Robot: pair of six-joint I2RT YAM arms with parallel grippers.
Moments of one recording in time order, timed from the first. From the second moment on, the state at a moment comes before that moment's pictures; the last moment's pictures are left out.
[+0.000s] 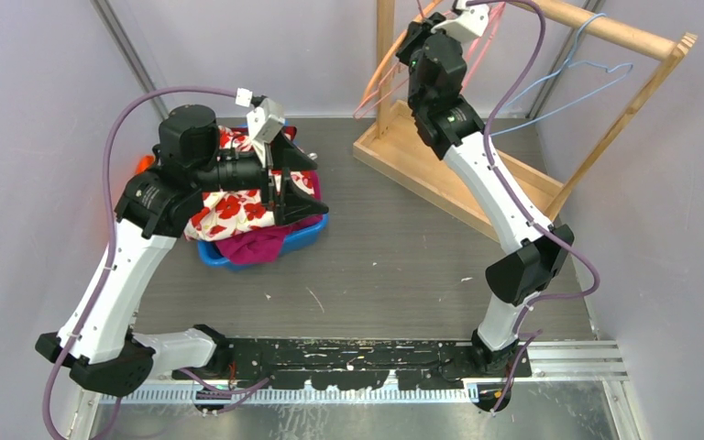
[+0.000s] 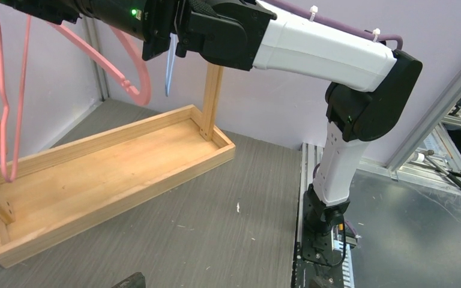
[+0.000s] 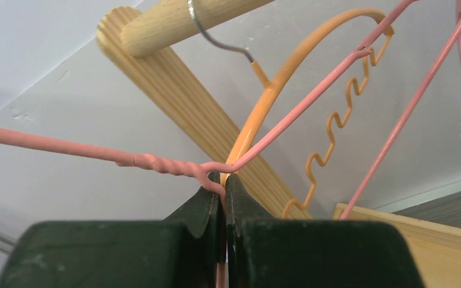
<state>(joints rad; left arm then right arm) -0.53 1.20 1.68 -0.74 0.81 0.08 0.50 1.76 1.98 0.03 0.61 0.43</state>
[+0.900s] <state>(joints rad) -0.53 1.35 1.74 -0.78 0.80 0.08 0.27 1.88 2.13 -0.06 0.52 0.58</state>
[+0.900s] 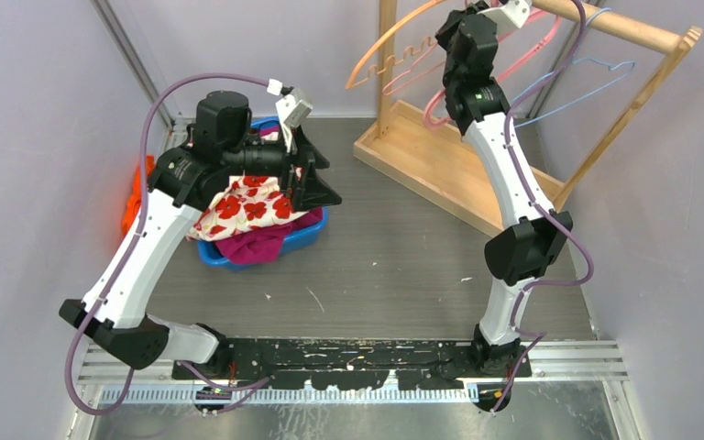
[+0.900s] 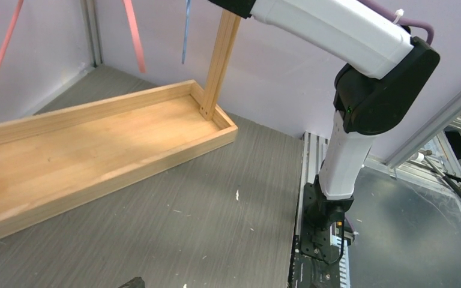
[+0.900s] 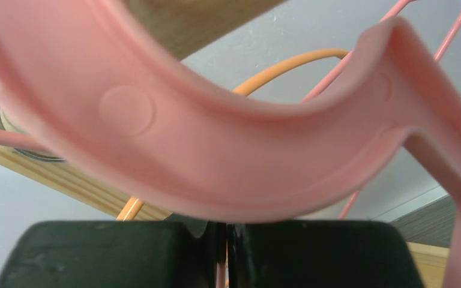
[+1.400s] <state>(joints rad) -0.52 1.37 1.75 -0.81 0.75 0.06 0.25 1.88 2.09 -0.09 0.52 0.62</state>
